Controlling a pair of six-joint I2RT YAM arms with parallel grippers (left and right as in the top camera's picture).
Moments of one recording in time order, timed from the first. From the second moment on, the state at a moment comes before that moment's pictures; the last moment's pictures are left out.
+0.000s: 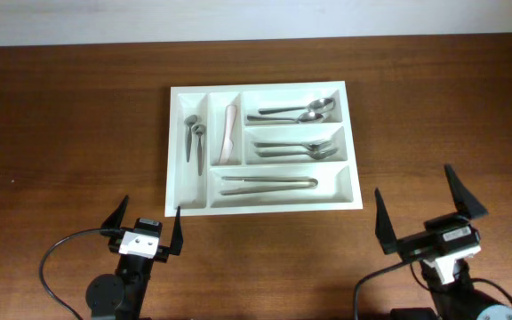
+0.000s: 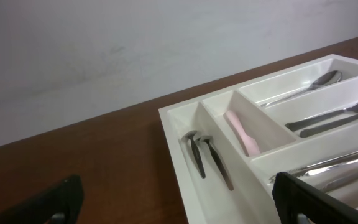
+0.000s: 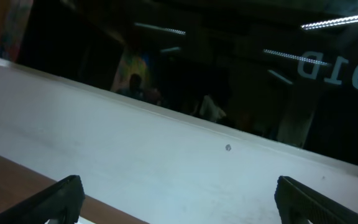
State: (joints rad) left arm 0.03 0.01 0.02 -0.06 0.20 0.24; right arm 0.02 0.13 0.35 0.20 -0.30 -0.18
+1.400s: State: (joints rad) left arm 0.03 0.01 0.02 -0.06 0.20 0.24; right arm 0.02 0.01 0.01 0.15 -0.11 -0.21
